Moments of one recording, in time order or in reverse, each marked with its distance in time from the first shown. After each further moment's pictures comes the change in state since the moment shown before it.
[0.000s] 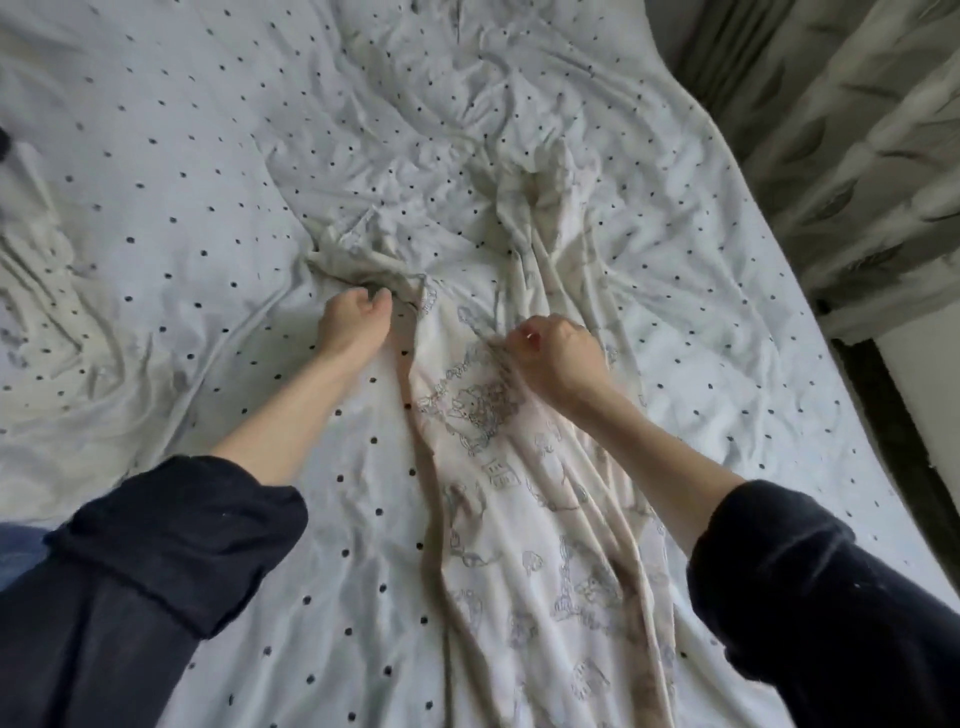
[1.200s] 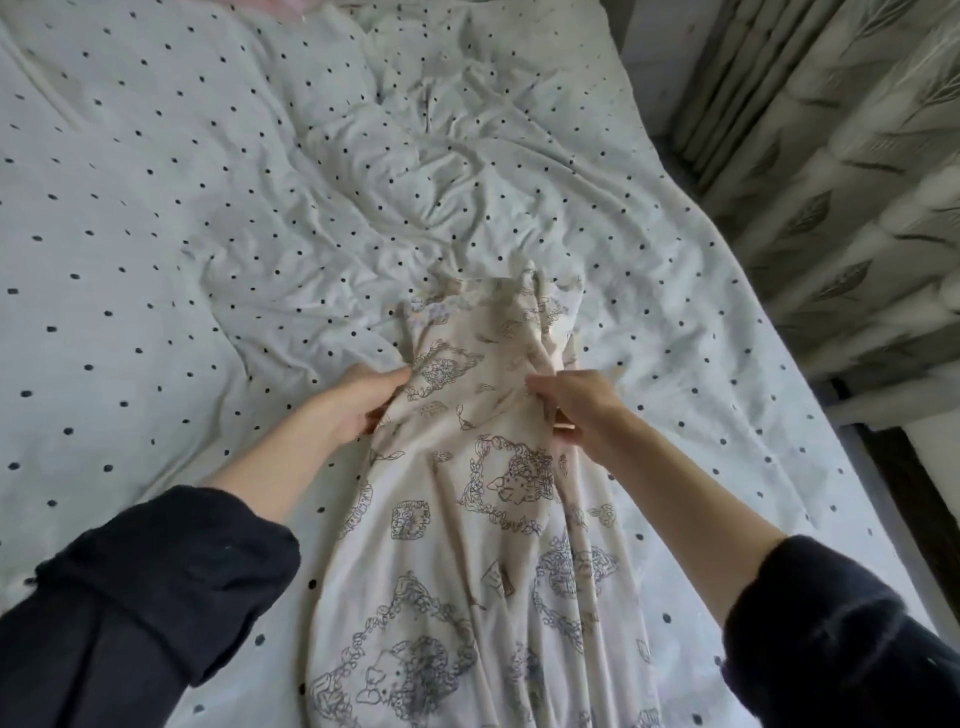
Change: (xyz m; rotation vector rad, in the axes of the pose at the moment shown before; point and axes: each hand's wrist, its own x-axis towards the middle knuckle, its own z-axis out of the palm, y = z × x) left_hand 0.136 0.067 0.083 -0.091 -0.401 -0.327; right_hand 0.160 0.053 -0.038 0.841 -0.241 0.689
